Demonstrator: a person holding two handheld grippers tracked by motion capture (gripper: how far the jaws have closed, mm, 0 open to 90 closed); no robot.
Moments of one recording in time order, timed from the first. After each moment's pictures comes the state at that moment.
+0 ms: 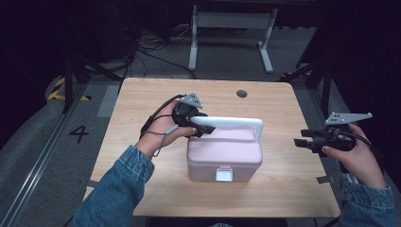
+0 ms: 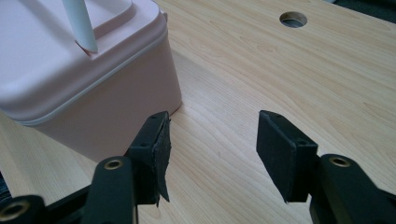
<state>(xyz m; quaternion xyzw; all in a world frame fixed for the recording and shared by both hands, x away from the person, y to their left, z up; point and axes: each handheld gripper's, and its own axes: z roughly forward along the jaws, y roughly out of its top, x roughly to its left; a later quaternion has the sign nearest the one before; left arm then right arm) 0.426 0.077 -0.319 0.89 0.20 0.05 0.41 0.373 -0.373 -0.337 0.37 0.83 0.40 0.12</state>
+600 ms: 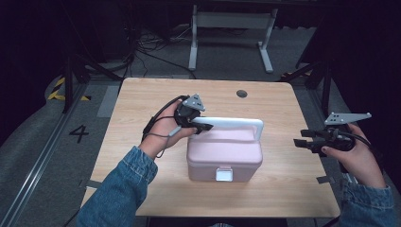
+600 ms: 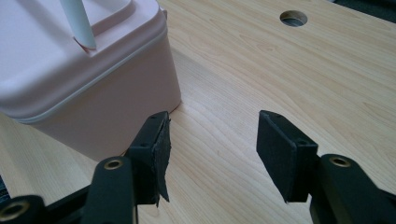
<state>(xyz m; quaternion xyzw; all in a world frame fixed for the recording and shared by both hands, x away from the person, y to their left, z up) 0.422 0.074 -0.315 0.90 0.17 0.08 0.40 0.373 -0.372 -0.337 0.37 0.83 0.40 0.12</state>
